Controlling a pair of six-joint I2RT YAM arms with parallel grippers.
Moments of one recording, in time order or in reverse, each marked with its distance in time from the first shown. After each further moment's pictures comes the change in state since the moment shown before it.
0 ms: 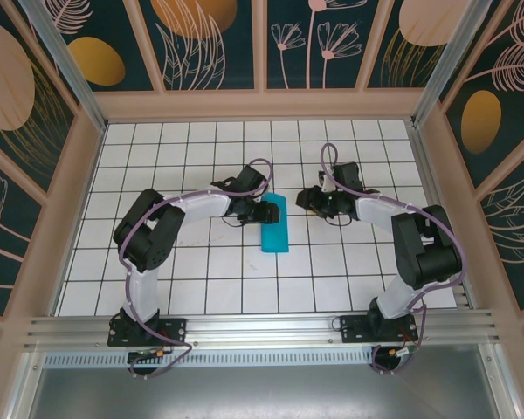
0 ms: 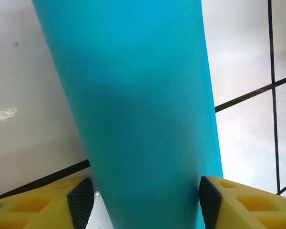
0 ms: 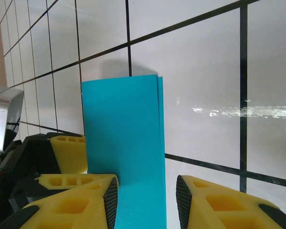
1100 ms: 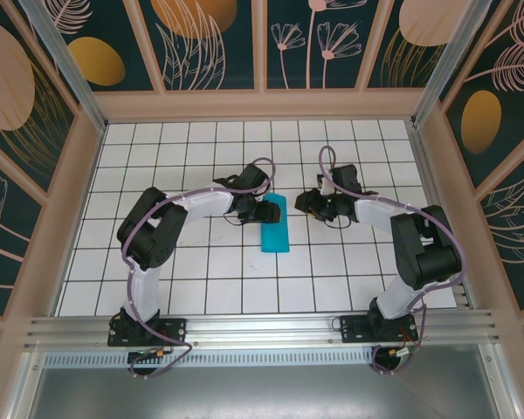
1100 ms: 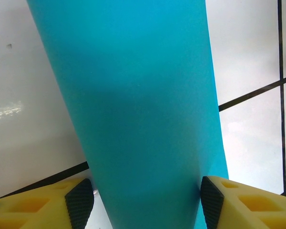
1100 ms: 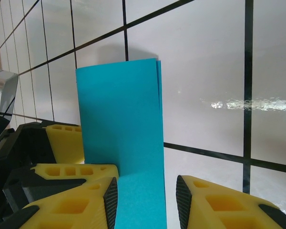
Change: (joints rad) left arm -0.005 0.030 0.056 -0.071 -0.005 0.025; right arm 0.014 -0.001 -0.014 -0.007 -0.008 0.001
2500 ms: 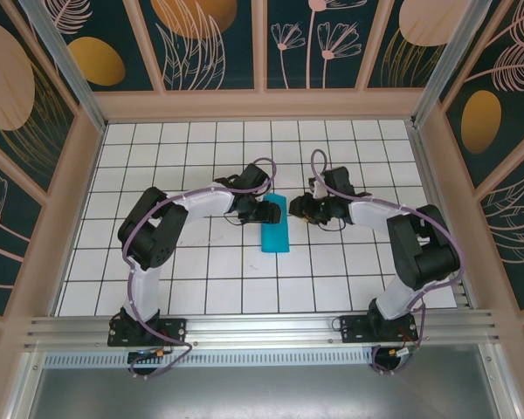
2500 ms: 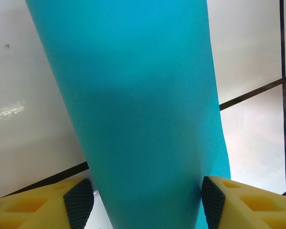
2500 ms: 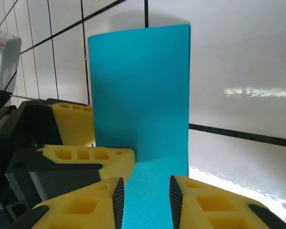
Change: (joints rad) left arm -0.002 0.006 0.007 -0.011 -0.004 0.007; right arm 0.066 0.011 0.000 -0.007 -0.021 0.019
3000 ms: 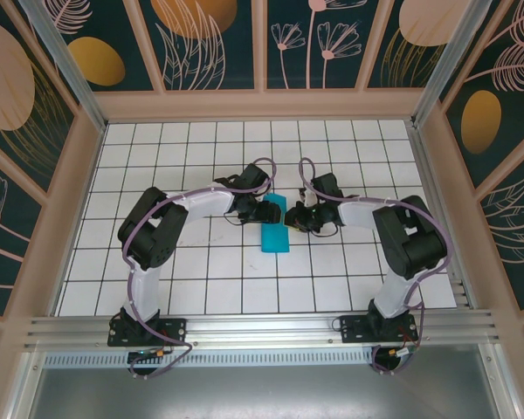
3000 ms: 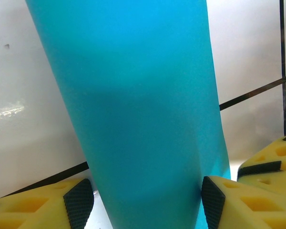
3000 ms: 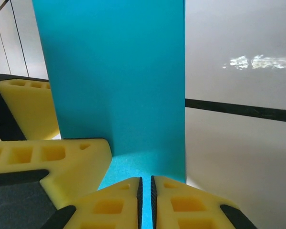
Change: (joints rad) left arm 0.000 0.000 0.000 0.000 0.000 0.000; right arm 0.058 0.103 0.012 0.001 -0.010 0.019
